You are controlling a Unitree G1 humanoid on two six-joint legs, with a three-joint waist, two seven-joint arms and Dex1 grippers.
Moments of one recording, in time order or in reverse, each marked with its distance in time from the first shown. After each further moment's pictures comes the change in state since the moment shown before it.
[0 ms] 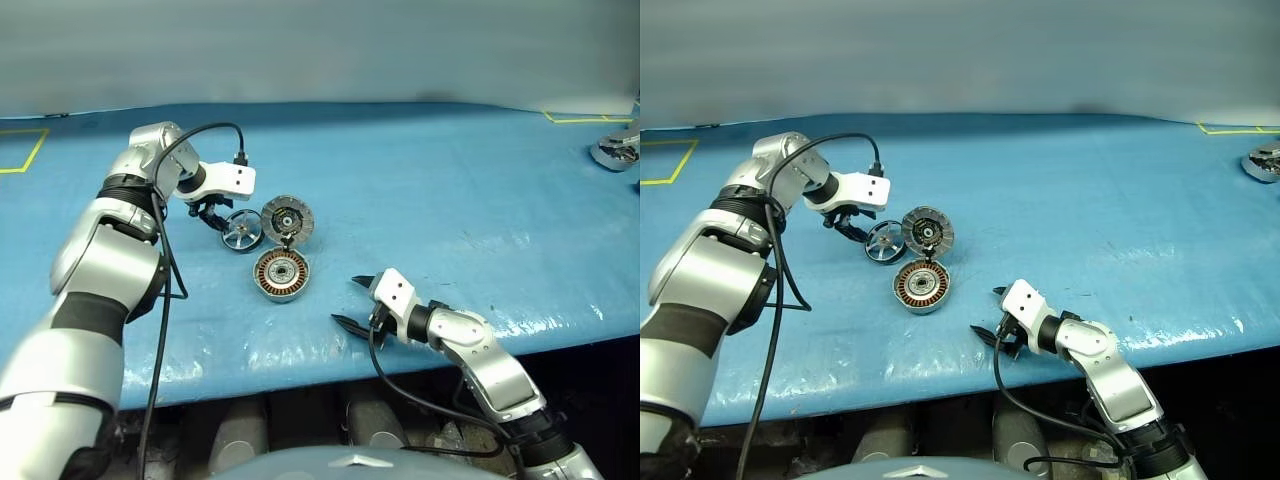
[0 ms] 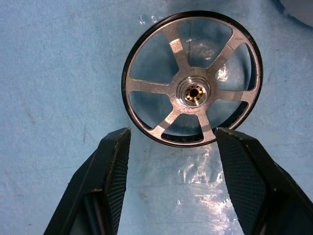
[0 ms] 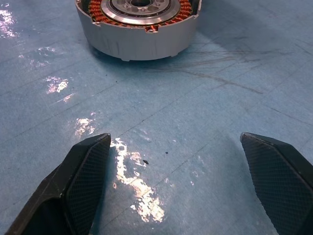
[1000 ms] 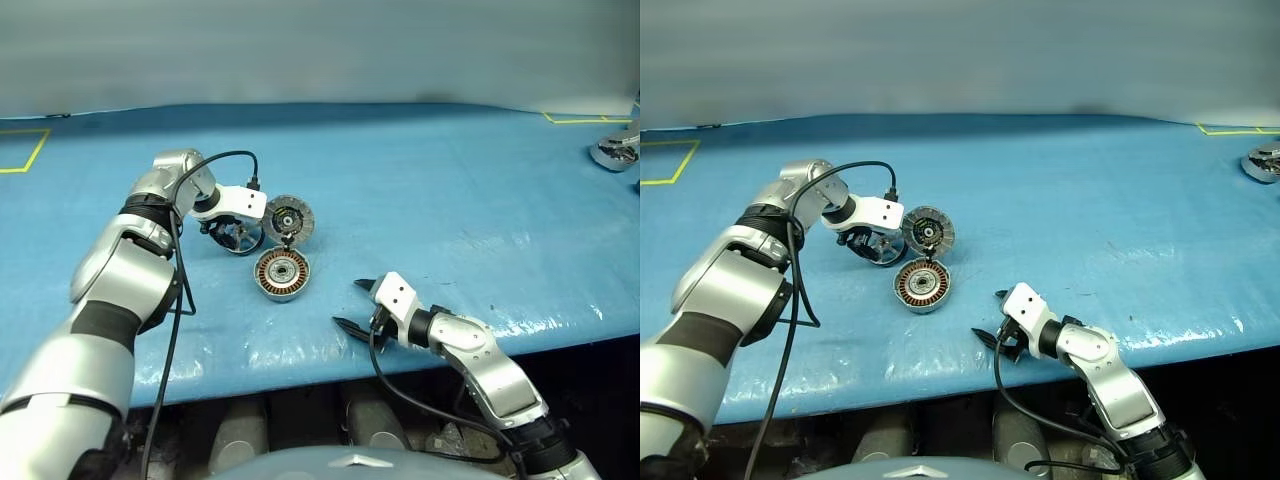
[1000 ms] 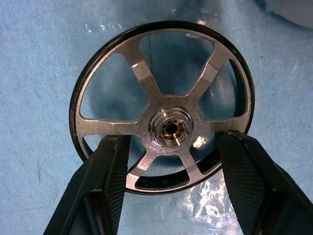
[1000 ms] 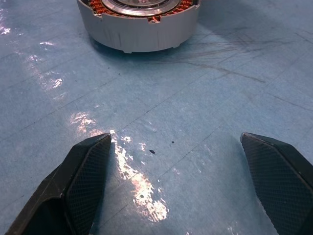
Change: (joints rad) left arm 0.067 -0.055 -0.035 0.000 0.045 -0.027 0.055; right arm 0.032 0.000 -0.002 -0.024 0.001 0.020 -0.028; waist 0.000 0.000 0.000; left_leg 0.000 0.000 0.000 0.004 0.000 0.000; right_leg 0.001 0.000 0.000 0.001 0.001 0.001
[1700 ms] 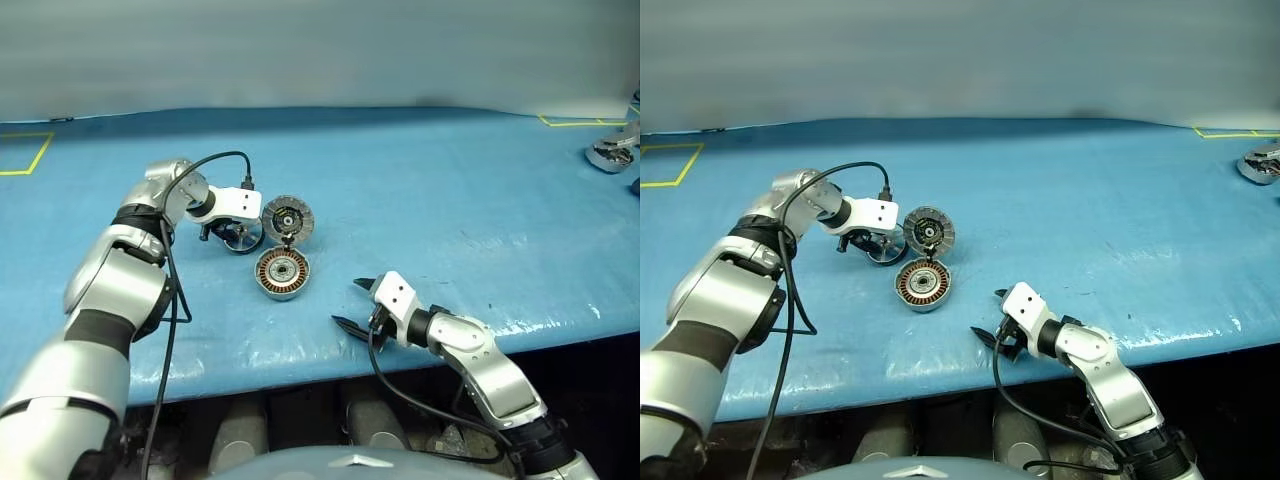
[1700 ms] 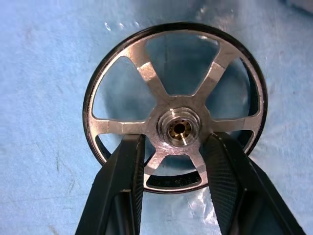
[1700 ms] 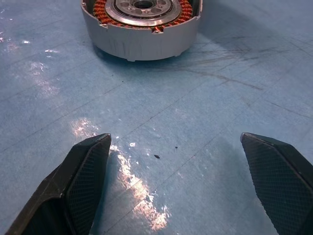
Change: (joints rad) left arm 0.102 0.049 0.105 -0.048 -0.081 -0.083 0.112; right arm 0.002 0.015 -0.004 -0.004 0.001 0.001 -0.020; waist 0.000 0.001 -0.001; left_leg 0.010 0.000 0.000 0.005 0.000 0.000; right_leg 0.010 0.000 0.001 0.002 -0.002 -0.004
